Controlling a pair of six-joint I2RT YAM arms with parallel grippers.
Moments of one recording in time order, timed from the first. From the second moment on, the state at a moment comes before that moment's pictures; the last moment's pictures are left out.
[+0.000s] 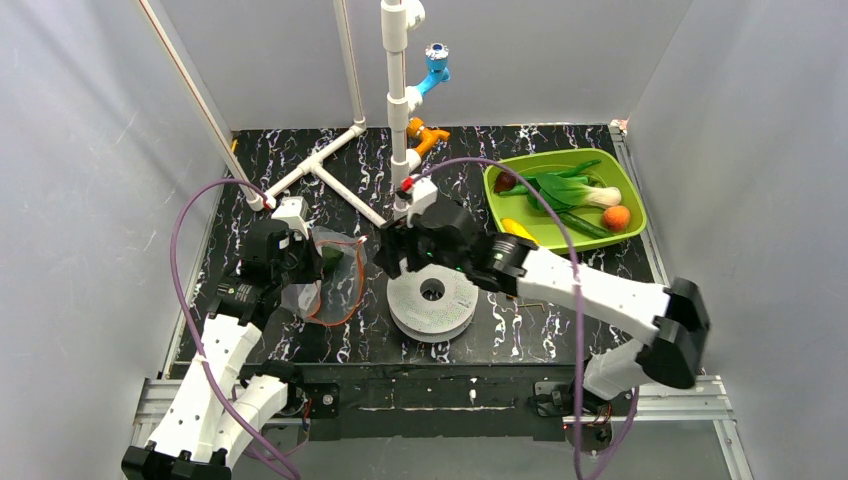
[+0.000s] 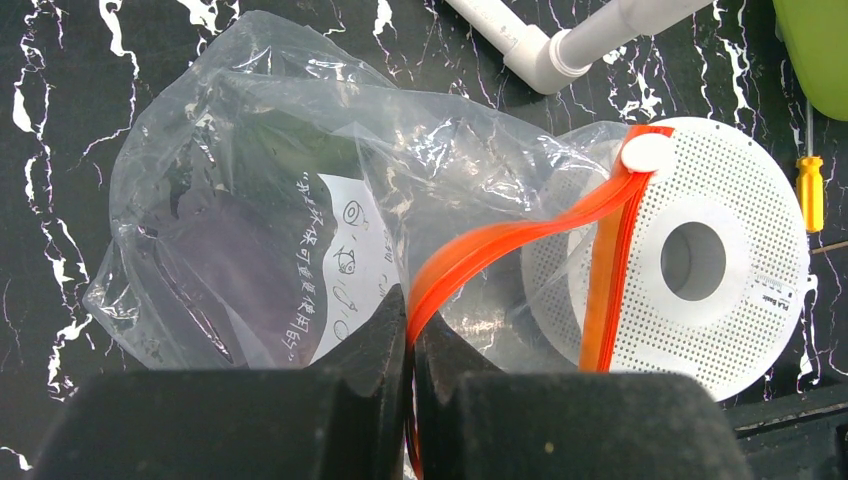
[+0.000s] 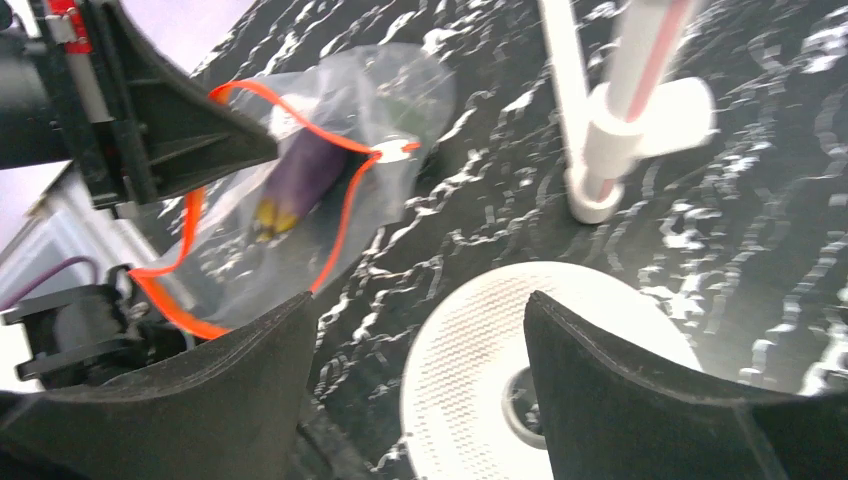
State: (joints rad) left arm -0.24 0.78 0.81 -0.70 0.04 -0.24; right arm 1.08 1.35 1.20 -0.24 0.18 0.37
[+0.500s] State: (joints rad) left arm -0.24 0.78 0.81 -0.70 0.04 -0.24; right arm 0.73 1.10 0.87 -0.22 0.24 0.40
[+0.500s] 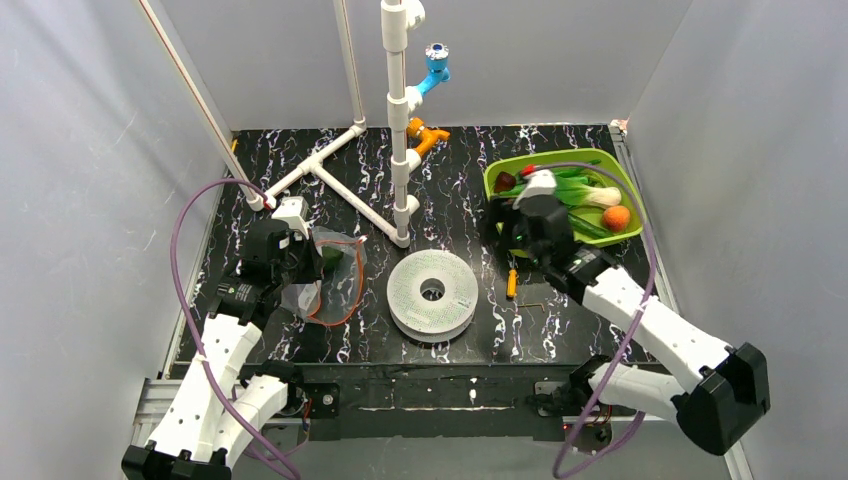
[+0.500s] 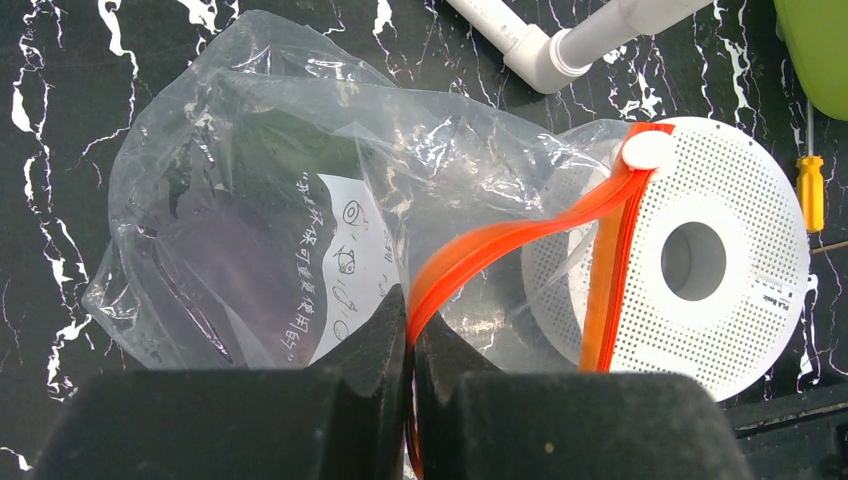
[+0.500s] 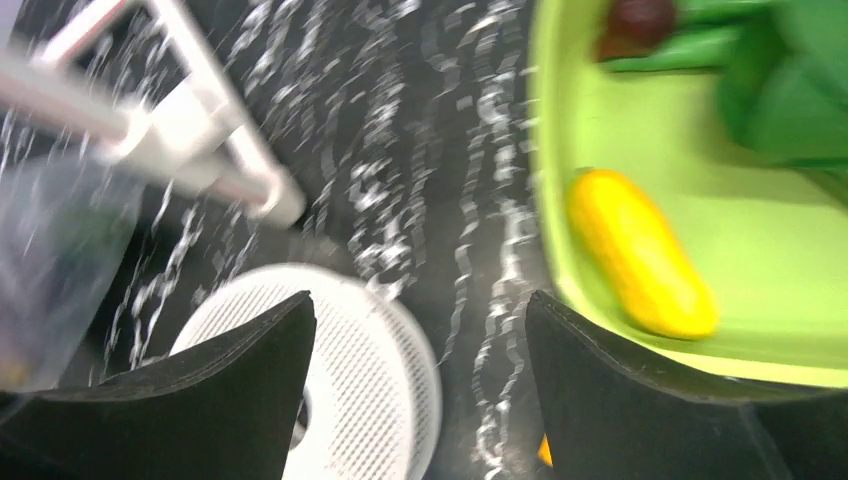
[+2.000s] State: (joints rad) left arm -0.24 0.81 0.81 -0.70 0.05 -0.24; right arm -0.09 1.76 1.27 -0.48 0.06 0.54
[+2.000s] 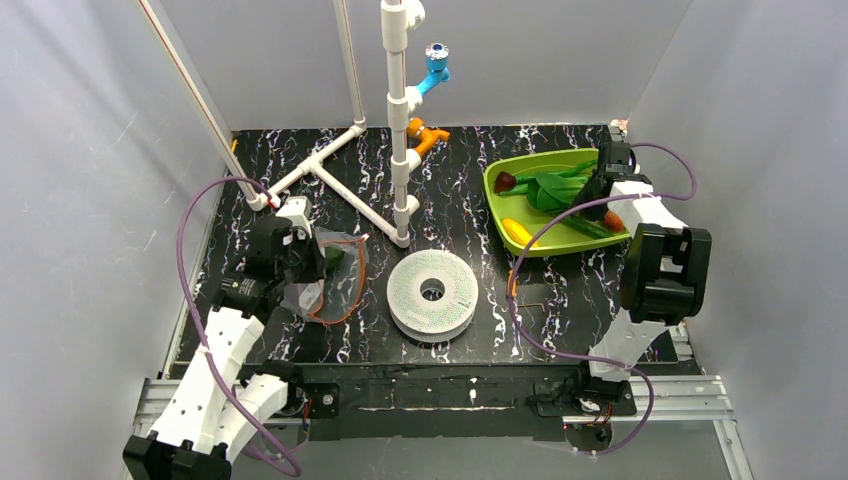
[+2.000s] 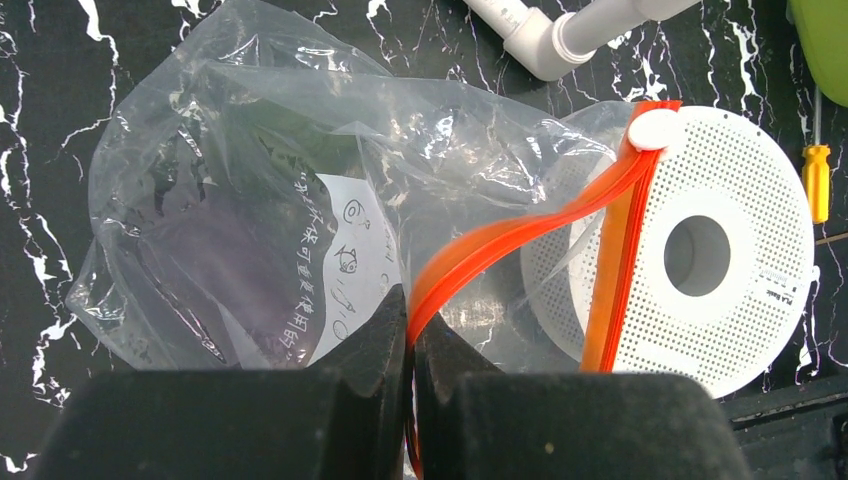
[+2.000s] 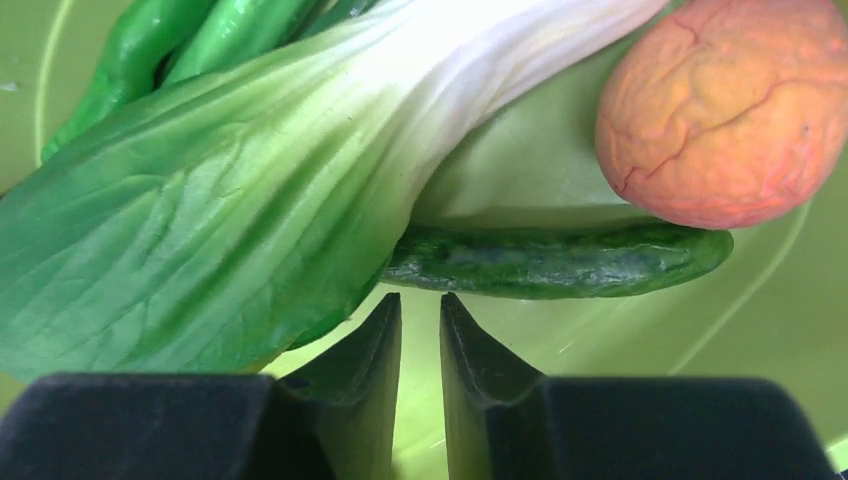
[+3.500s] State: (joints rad) left arm -0.25 0.93 0.81 -0.66 0.09 -0.26; right arm -0.07 1.86 1.37 -0.68 -0.30 0.44
